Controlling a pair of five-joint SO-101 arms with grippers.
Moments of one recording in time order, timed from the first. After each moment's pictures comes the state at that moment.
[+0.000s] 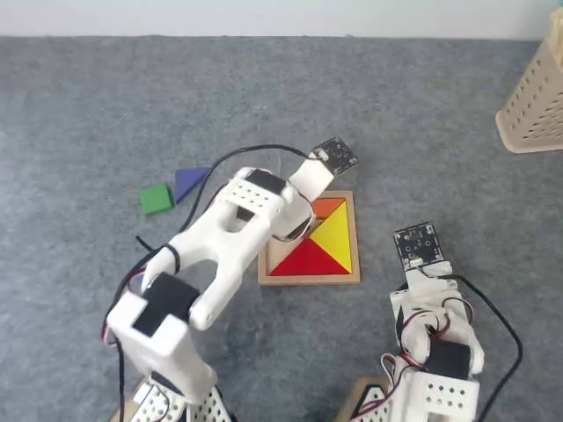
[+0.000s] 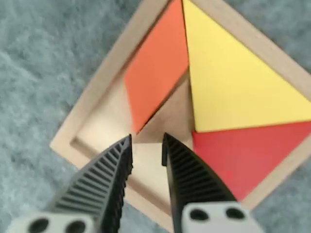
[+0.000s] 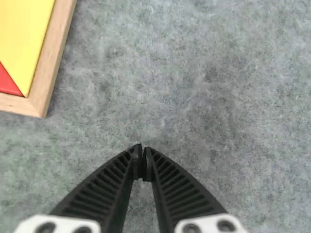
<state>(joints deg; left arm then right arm) 21.6 13.7 21.5 56.2 -18.4 6.2 -103.2 95.4 69.9 25.5</state>
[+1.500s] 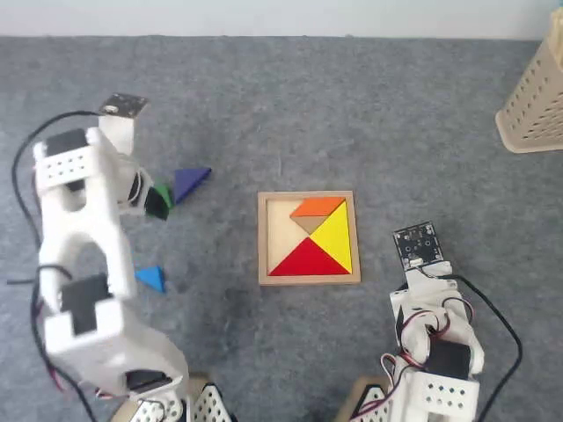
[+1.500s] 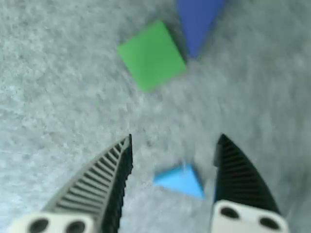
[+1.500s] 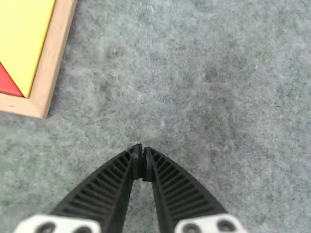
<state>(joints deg) -24.7 13.8 3.4 82.0 -18.2 6.2 -103.2 95.4 69.9 25.5</state>
